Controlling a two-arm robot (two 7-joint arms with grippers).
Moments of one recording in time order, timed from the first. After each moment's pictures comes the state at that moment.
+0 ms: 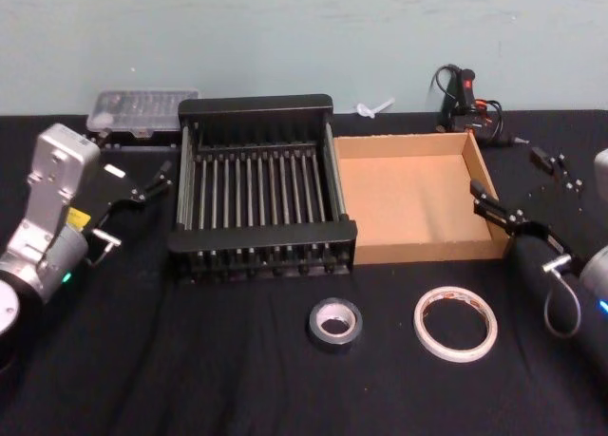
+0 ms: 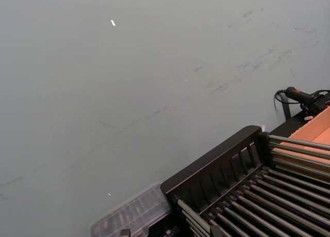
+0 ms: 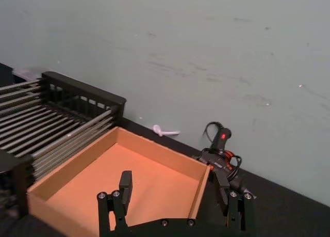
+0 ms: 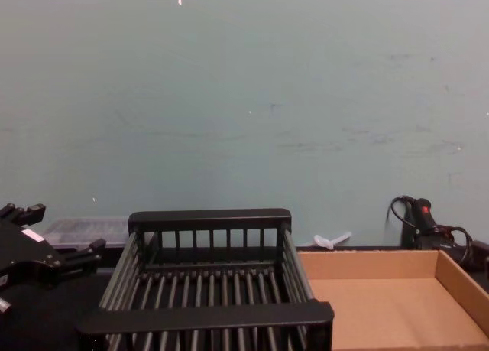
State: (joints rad) left arm -0.20 0.60 0.45 -1.41 -0.25 -0.12 0.03; right arm 0.01 0.63 -0.33 -1.63 0.34 -0.09 0.08
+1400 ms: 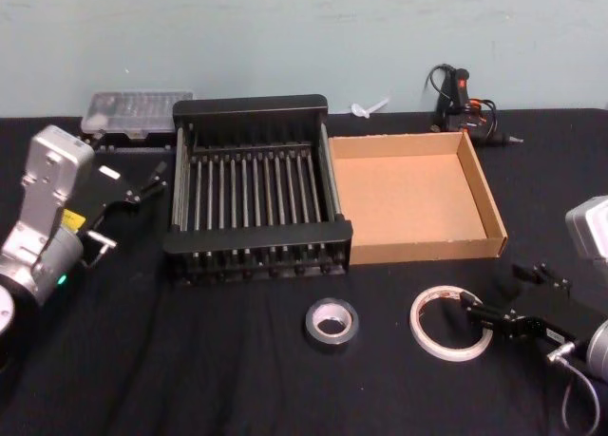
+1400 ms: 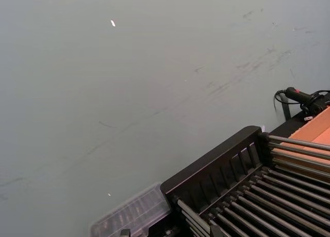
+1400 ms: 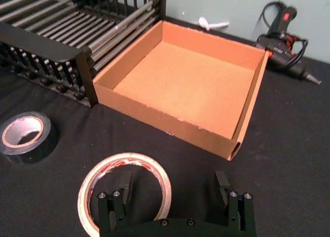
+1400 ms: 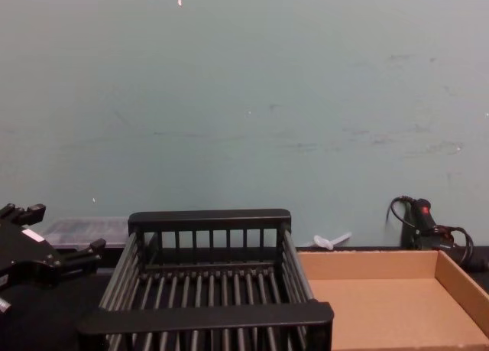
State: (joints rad) left arm -0.20 0.60 0.45 -1.41 -0.25 -0.12 0.03; right arm -0.20 0.68 -0.23 -1.85 0.44 0.36 0.17
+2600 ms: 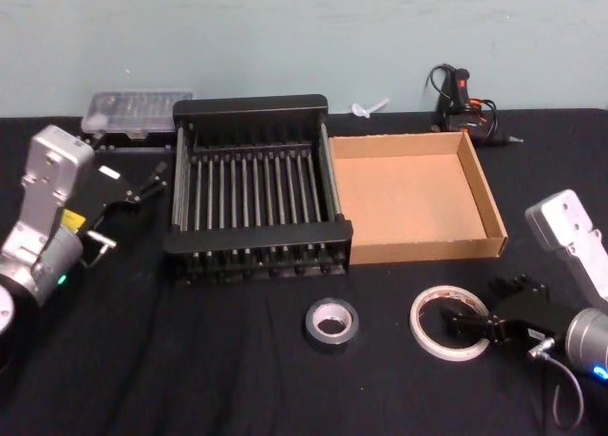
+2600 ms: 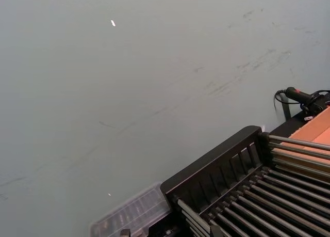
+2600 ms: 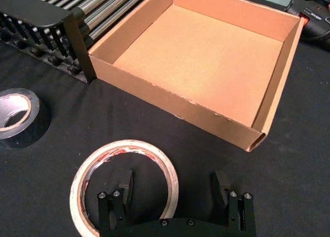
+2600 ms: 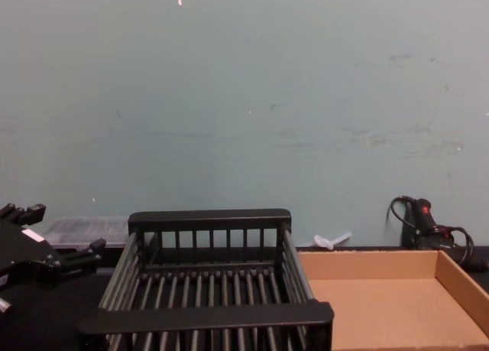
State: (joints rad) left arm -0.20 0.60 0.45 -1.41 -0.25 -0.12 0.03; right arm -0.09 0.62 -0.26 -1.76 0.36 0.52 0.26
